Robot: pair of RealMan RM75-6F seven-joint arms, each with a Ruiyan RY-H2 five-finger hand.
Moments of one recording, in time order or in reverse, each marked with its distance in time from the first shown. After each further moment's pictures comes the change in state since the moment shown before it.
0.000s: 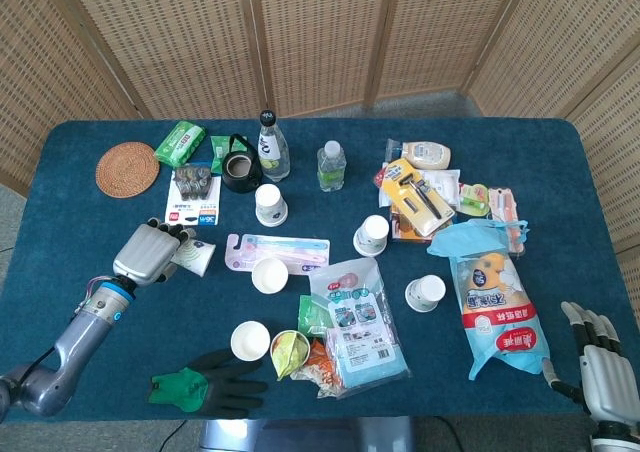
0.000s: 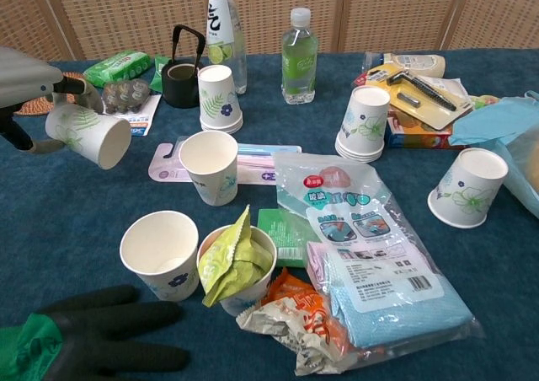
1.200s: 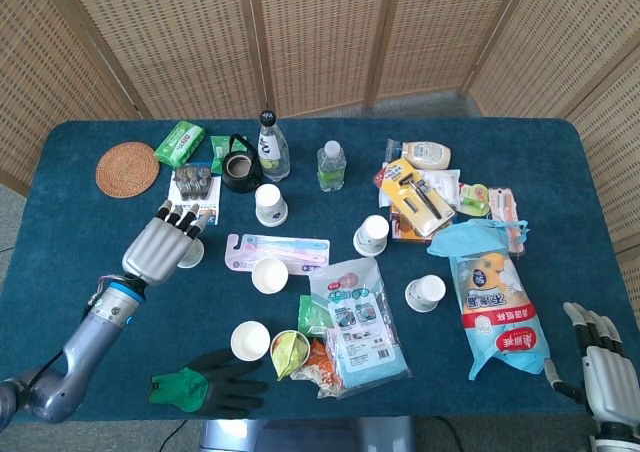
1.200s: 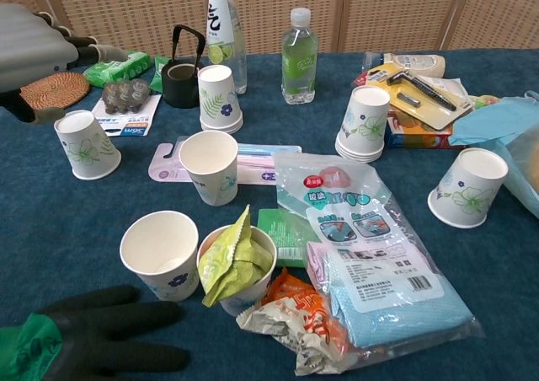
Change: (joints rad) left arm -0.021 0.011 -0.016 -0.123 -0.029 0.108 0.386; right arm -0.003 0.001 0.001 0.020 -0.007 0.000 0.026
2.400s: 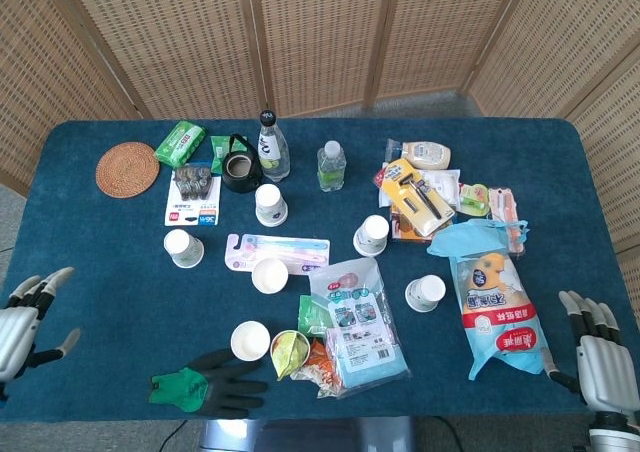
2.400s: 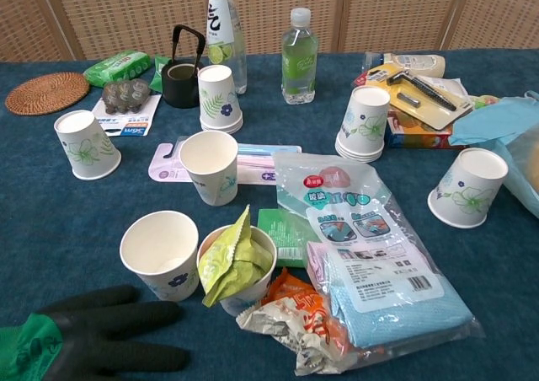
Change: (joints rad) left arm 0.547 0.253 0.183 -0.042 0.269 0.376 -1.053; right arm 0.025 -0.011 0.021 -0.022 -0.007 0.020 -0.100
